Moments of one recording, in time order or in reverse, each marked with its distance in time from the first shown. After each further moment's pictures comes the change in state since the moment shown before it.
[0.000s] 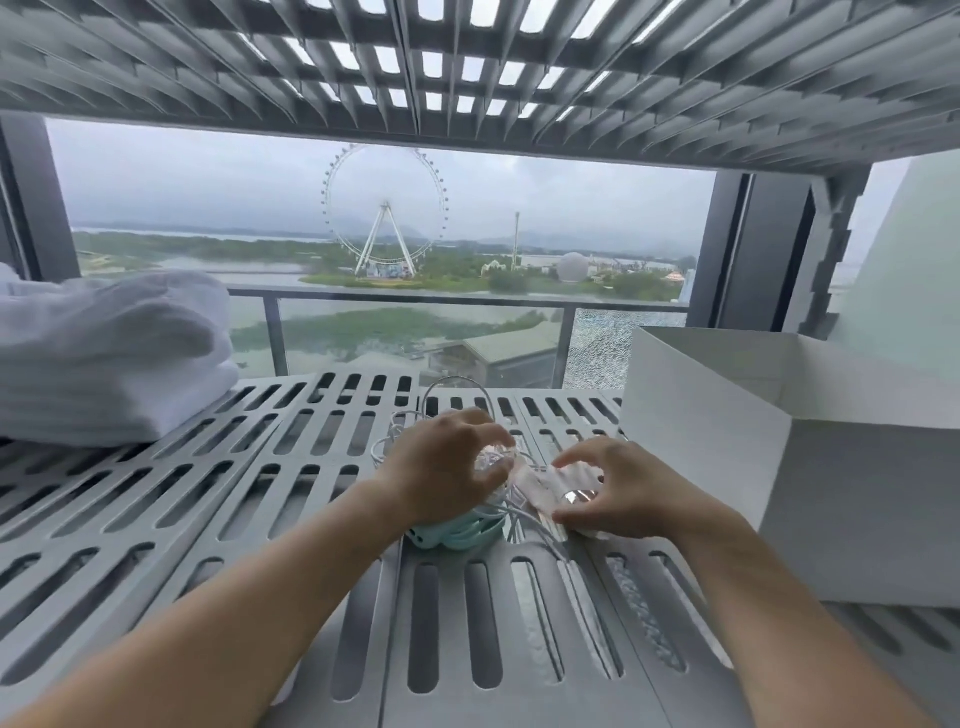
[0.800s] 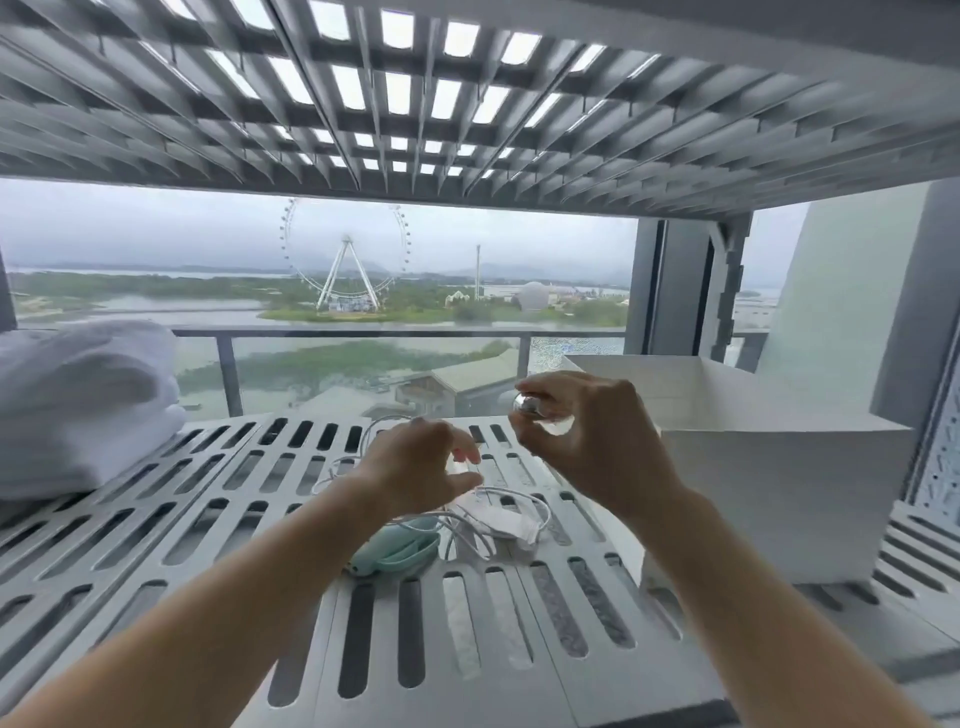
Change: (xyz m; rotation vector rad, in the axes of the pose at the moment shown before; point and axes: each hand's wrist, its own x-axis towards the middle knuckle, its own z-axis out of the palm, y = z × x) left_hand 0.024 0.041 -0.022 0.036 -0.017 -0.039; right_hand -0.049 -0.057 -0.074 0.027 0.646 -0.302
